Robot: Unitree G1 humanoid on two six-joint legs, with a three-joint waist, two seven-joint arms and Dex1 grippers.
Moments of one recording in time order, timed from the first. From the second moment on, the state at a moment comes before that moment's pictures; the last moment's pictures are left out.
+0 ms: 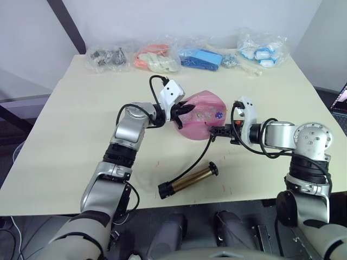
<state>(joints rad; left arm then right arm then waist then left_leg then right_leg) -0.82 0.39 -0.16 0.40 -0.10 0.31 -0.88 -0.72 -0.22 -0.30 -0.08 1.01 1.61 -0.03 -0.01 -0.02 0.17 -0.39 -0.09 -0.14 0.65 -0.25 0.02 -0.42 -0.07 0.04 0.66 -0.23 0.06</state>
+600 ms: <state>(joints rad) -0.82 0.39 -0.16 0.40 -0.10 0.29 -0.89 -0.73 -0.24 -0.29 -0.04 1.08 1.61 -0.09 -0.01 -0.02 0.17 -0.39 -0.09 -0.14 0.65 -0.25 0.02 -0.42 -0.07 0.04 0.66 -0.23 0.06</state>
